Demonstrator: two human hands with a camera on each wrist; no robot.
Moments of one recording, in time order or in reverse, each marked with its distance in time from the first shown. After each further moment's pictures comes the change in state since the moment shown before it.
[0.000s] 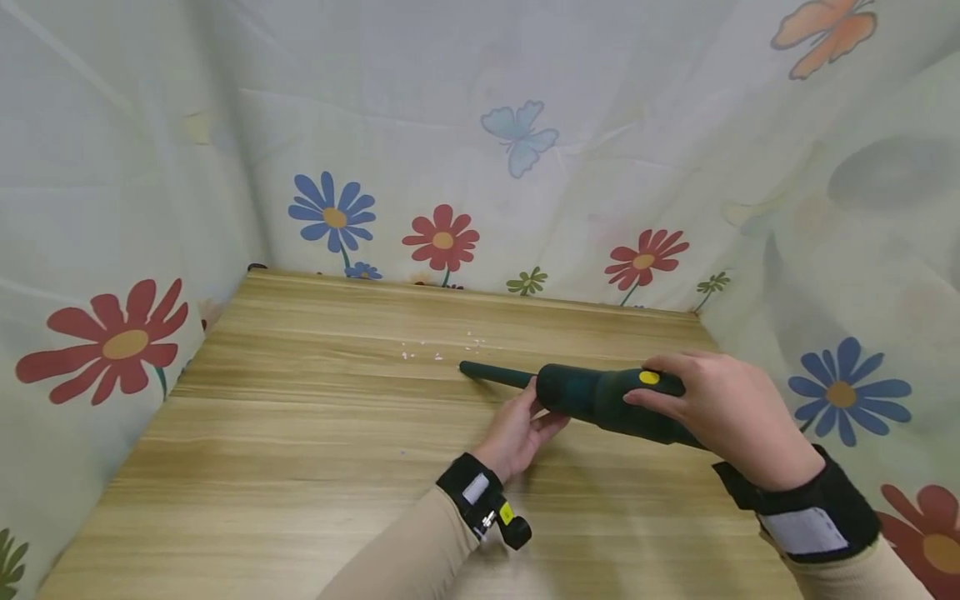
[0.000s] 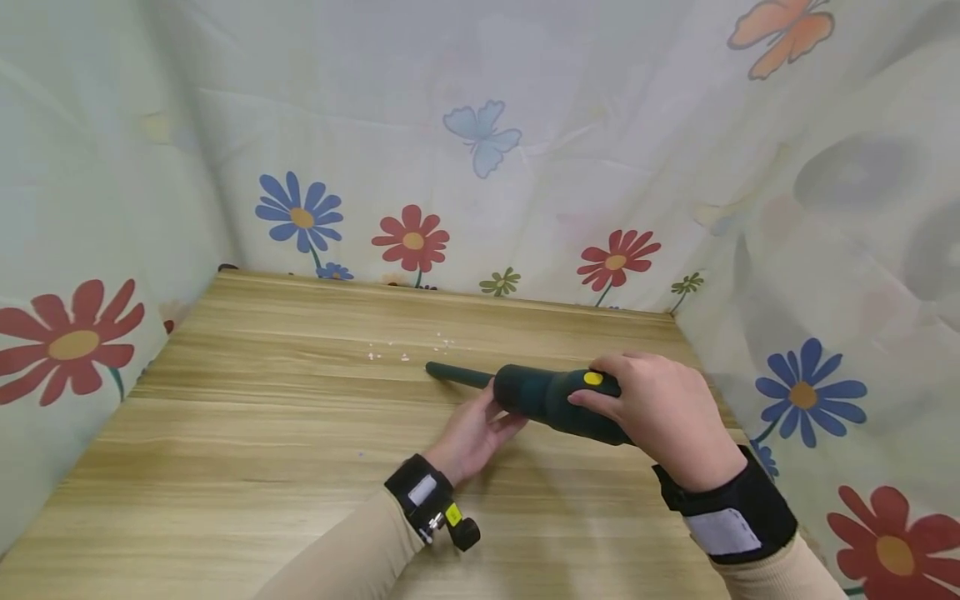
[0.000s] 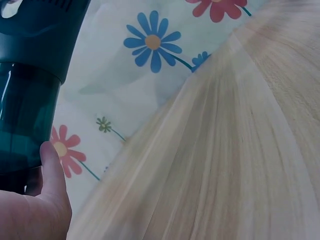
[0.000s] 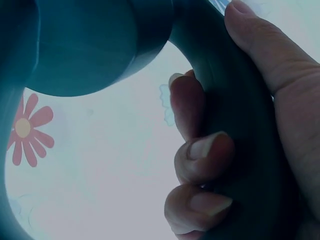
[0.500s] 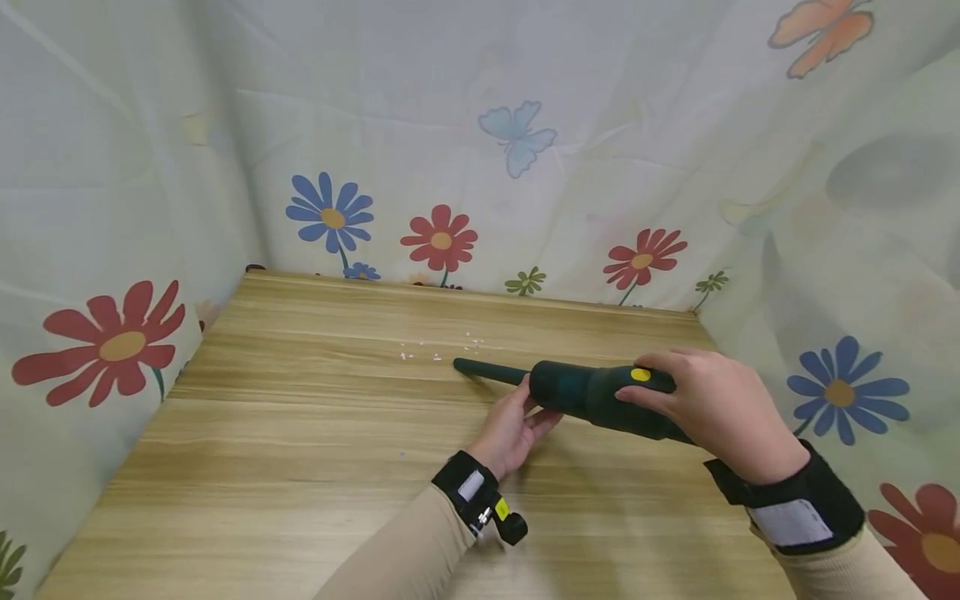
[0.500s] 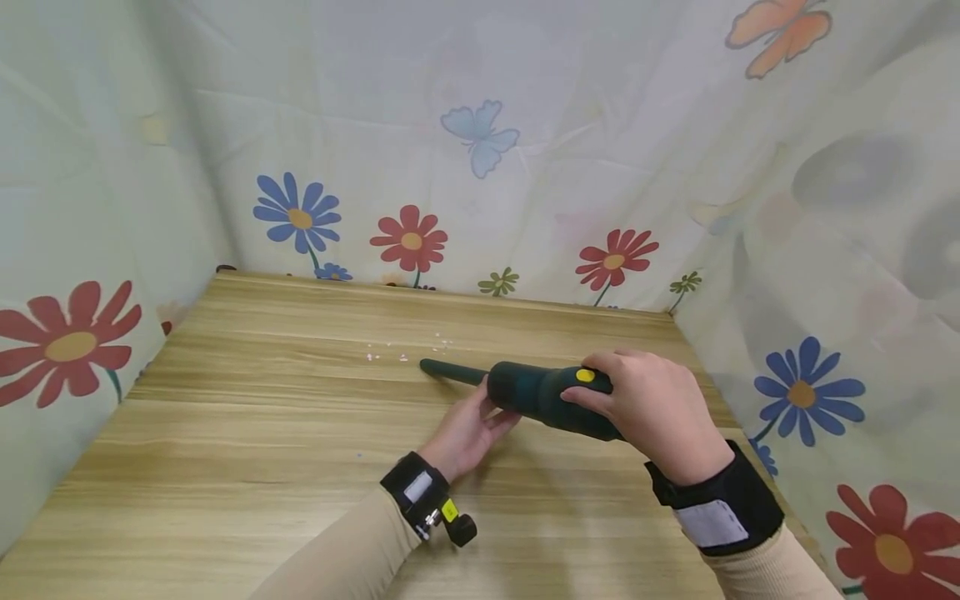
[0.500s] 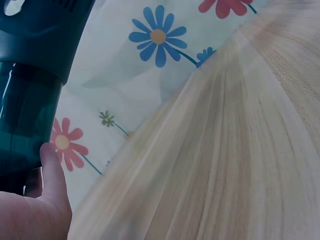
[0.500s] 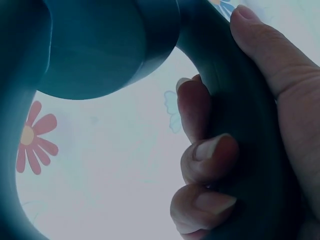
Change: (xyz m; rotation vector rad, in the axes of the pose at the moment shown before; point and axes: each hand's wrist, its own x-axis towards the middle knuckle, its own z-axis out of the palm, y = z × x) left_hand 0.000 0.008 -0.002 -0.007 0.034 -0.004; right_hand 0.004 0.000 0.008 0.014 -0.013 0.020
